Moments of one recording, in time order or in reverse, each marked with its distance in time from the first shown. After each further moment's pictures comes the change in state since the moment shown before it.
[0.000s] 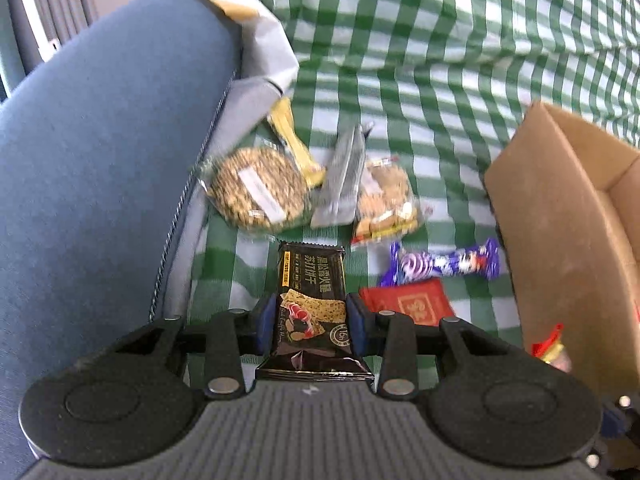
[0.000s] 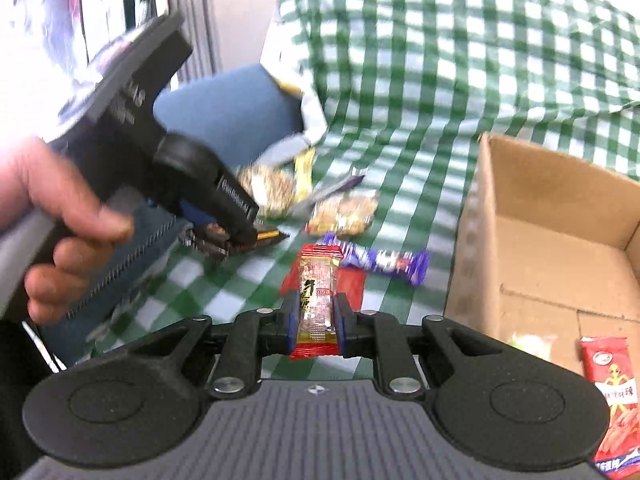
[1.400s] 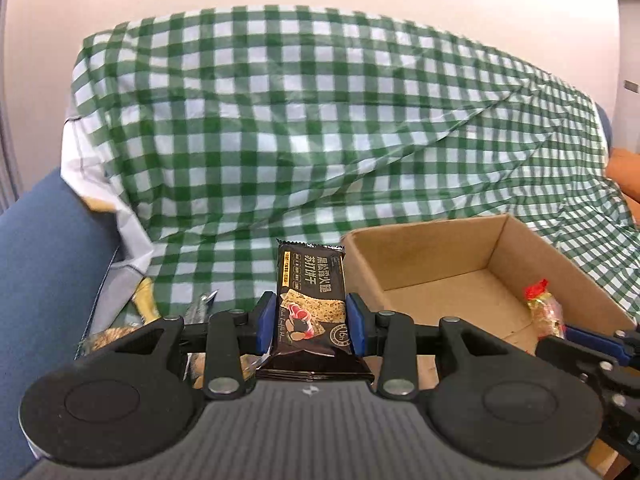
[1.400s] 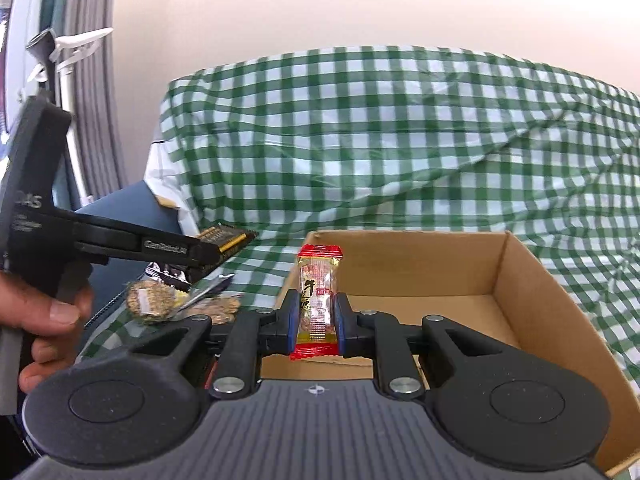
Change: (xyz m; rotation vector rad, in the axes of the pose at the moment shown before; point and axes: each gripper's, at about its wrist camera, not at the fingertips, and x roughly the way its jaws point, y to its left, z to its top) left arm -0.067 -0.118 0.008 0.202 -0.456 -0.201; right arm -0.083 -0.099 0.005 0.144 -0.255 -0.239
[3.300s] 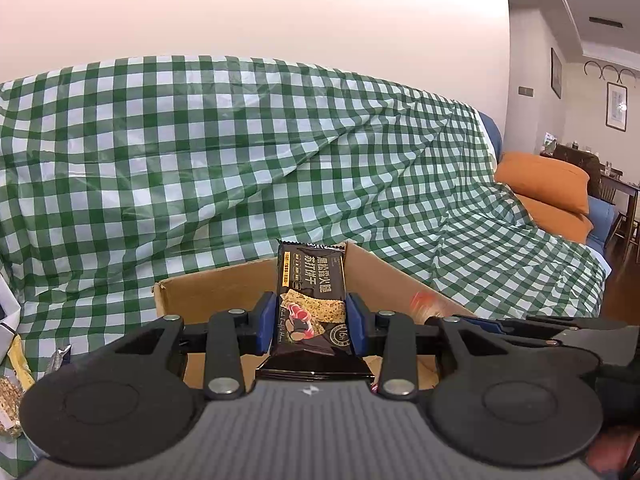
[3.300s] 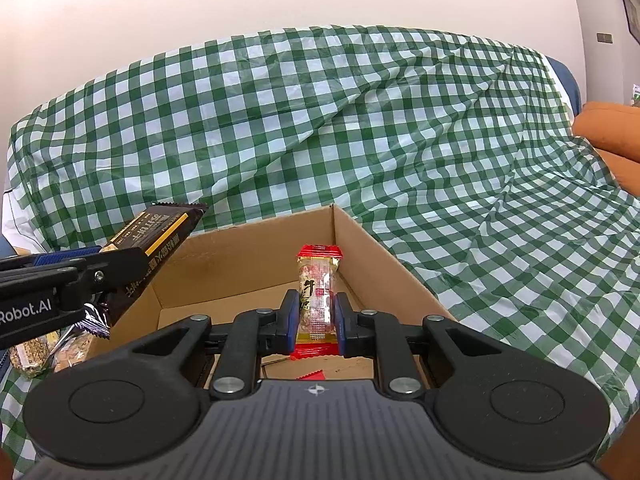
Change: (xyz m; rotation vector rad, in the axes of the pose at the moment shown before) left arm -0.017 -0.116 -0.009 0.114 -0.142 -0.304; right arm -0.001 -0.087 -0.008 0.232 0.019 -0.366
